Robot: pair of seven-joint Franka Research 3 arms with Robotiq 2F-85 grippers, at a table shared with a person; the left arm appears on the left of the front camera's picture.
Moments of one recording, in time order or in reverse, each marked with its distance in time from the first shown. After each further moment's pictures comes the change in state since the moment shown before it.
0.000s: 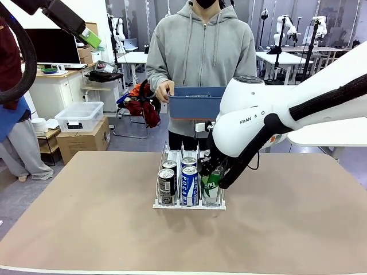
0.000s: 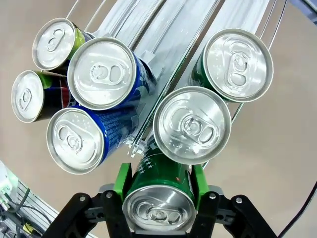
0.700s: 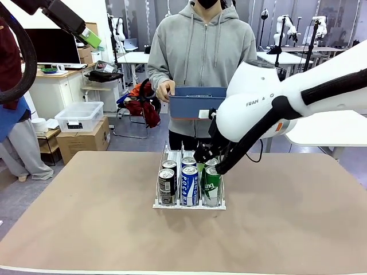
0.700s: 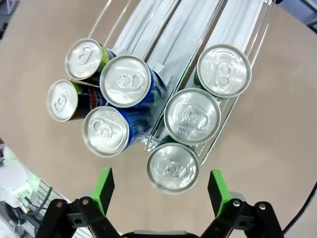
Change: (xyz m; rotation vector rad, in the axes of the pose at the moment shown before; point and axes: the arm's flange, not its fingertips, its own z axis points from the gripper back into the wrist) left arm 0.000 0.000 0.000 0.000 0.000 0.000; right arm -0.003 0.001 0.047 0.061 -0.056 -0.067
